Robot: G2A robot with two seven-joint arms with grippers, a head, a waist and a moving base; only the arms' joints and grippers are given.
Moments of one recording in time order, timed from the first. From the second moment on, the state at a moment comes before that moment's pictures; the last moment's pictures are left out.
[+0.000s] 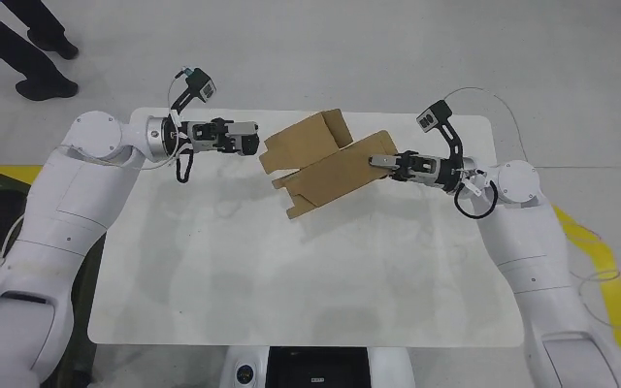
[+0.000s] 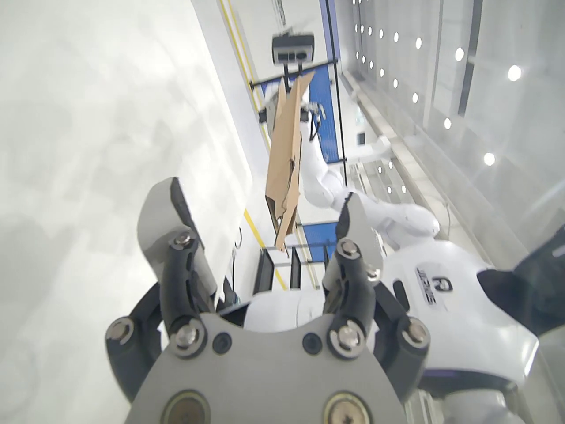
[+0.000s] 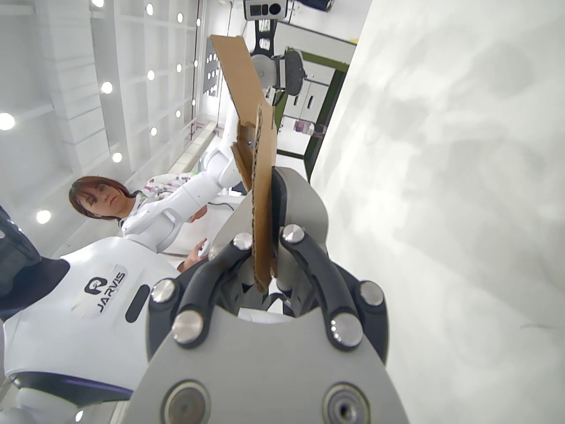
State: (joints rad) left arm 0.49 -0.90 -0.88 -1.11 -0.67 -0.36 -1.18; right arm -0.78 -1.16 1.24 -1.18 0.51 -0.32 1.27
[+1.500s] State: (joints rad) left arm 0.70 -0.92 -1.08 -1.36 -0.88 -0.10 -1.07; right arm -0.84 -1.14 1.23 -1.30 0.40 -0.23 1.07
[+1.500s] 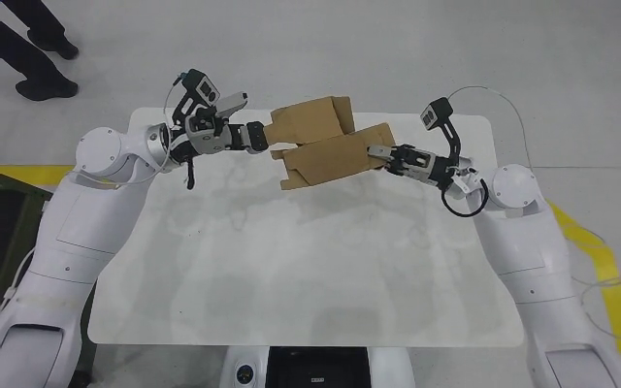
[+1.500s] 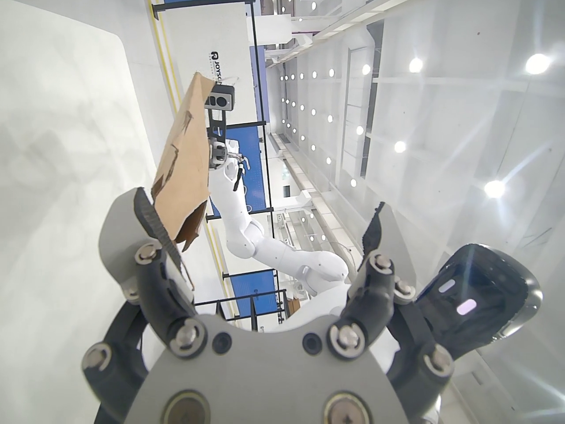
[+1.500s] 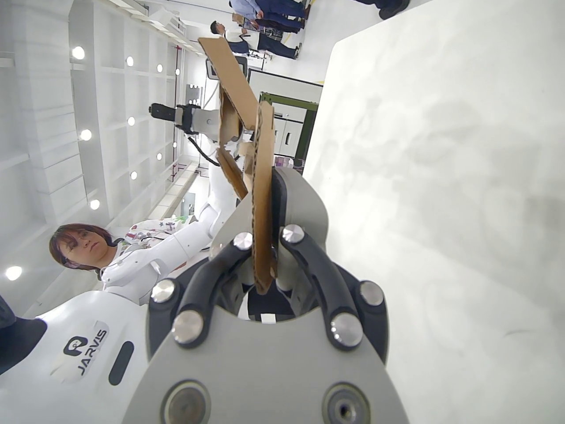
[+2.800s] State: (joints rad) left arm 0.71 -0.95 -1.09 -1.34 -0.70 -0.15 -1.02; right arm -0.82 -1.14 1.21 -1.29 0.41 -0.24 1.04
